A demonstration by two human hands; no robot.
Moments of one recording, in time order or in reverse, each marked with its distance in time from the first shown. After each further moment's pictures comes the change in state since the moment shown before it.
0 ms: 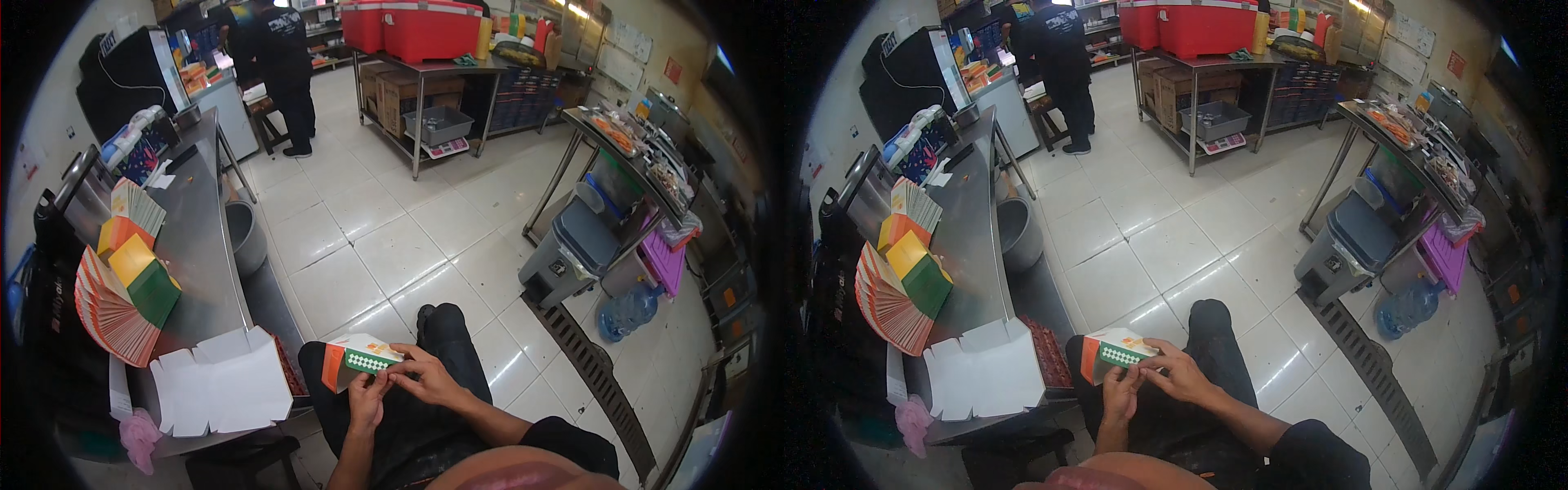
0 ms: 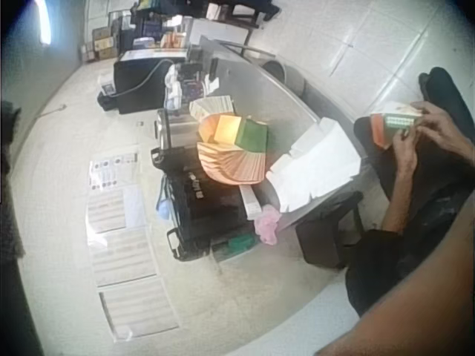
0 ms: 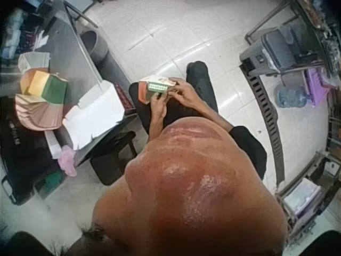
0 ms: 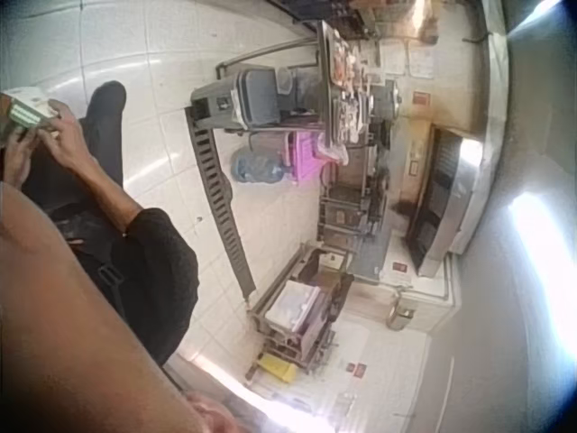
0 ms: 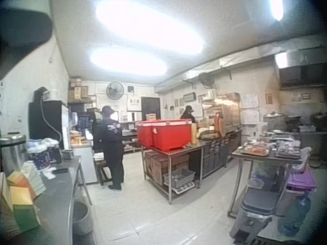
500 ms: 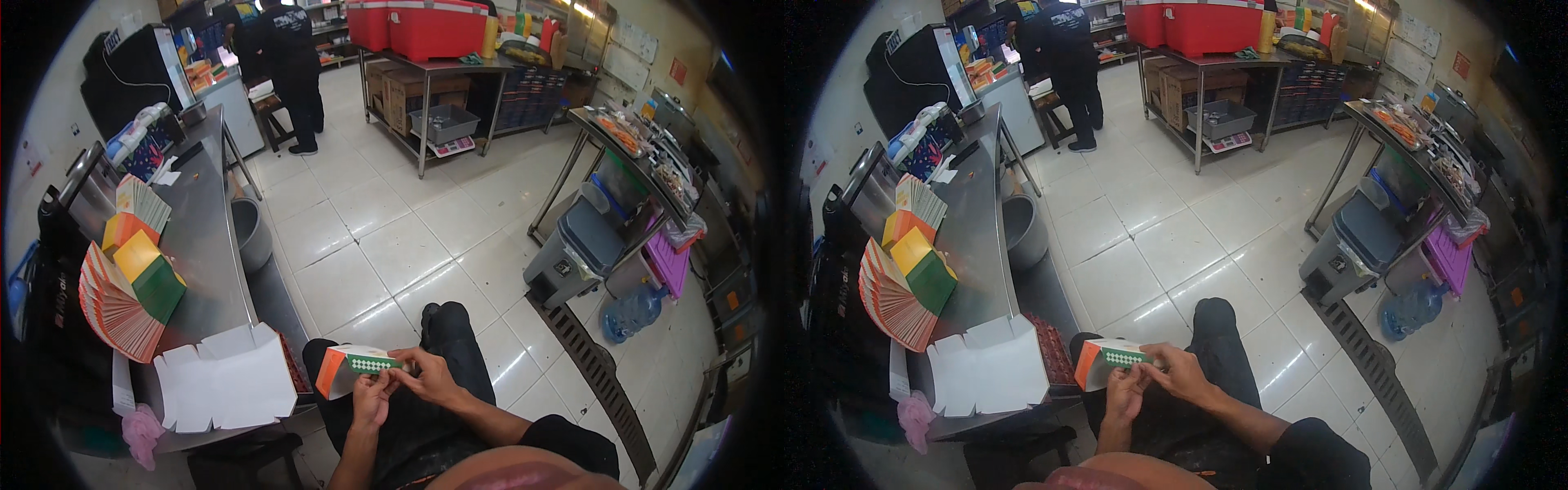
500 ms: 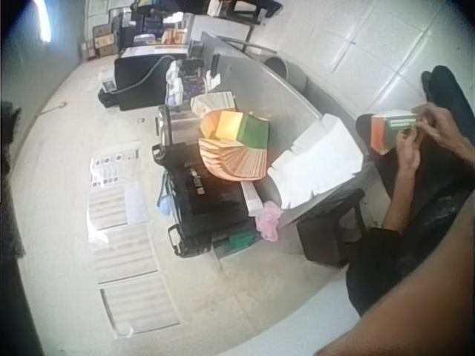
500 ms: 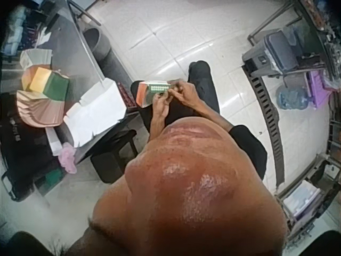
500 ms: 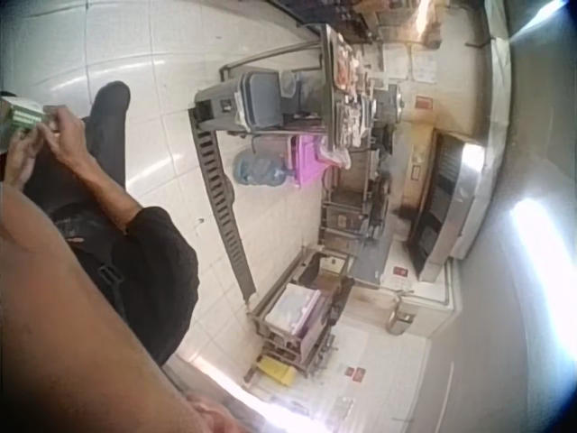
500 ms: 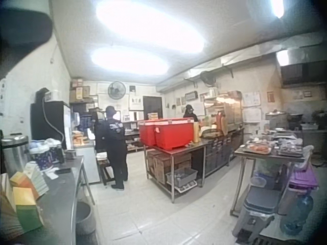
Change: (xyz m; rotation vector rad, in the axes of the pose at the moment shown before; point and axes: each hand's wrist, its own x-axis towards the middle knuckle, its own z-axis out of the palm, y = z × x) left_hand -0.001 0.000 -0.005 -0.124 -0.037 -0.081; right_hand 0.001 0.002 0.011 -0.025 0.138 0.072
